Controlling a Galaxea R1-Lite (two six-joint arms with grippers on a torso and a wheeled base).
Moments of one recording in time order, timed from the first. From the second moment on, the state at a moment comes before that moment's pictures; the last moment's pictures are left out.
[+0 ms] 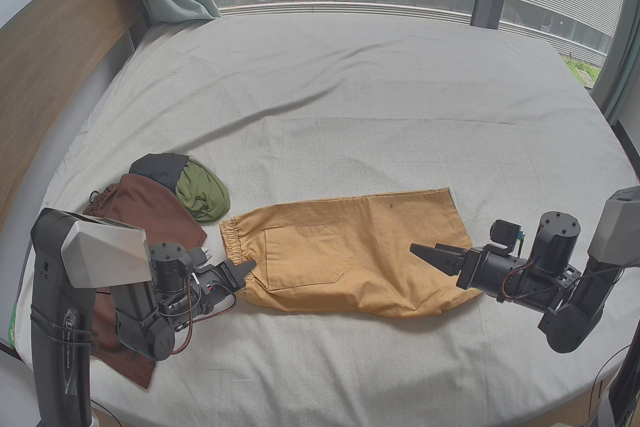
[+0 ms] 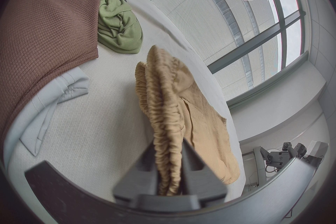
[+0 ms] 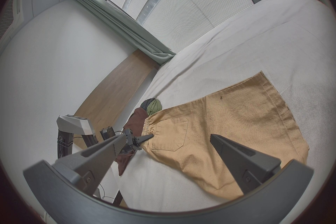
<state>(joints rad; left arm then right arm) -0.26 2.48 -0.62 -1.55 -0.30 -0.72 0.35 2.06 -0.36 -1.54 0.44 0.52</state>
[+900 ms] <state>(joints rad) -0.22 2.39 -0.59 -1.55 -0.32 -0.63 0.35 2.09 -0.35 -1.54 0.44 0.51</state>
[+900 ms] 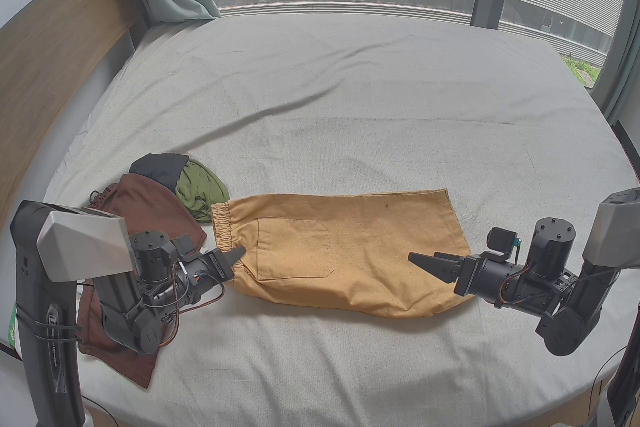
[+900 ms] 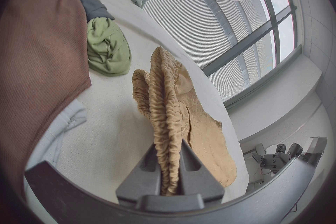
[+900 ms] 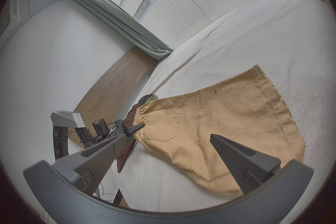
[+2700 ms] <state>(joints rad) 0.06 2.19 -0.50 -1.55 -0.59 -0.59 0.36 2.10 -0.34 -1.54 0.44 0.49</state>
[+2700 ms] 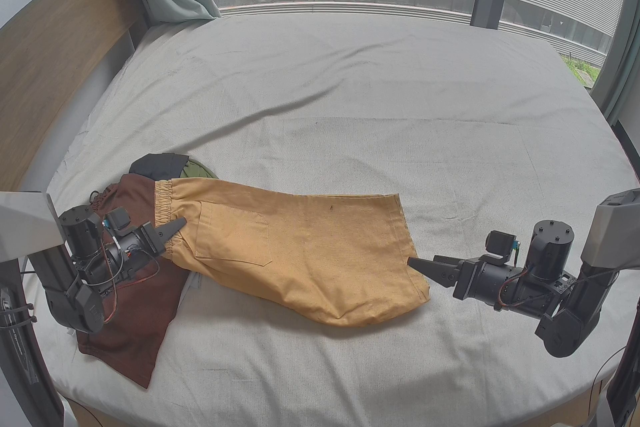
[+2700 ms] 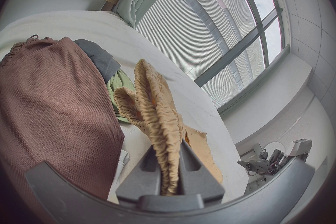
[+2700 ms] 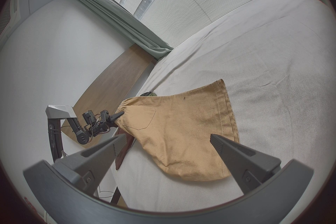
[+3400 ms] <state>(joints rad) -0.12 2.16 -0.52 -1.55 -0.56 -0.58 0.34 2.08 -0.34 -1.54 0.44 0.49</state>
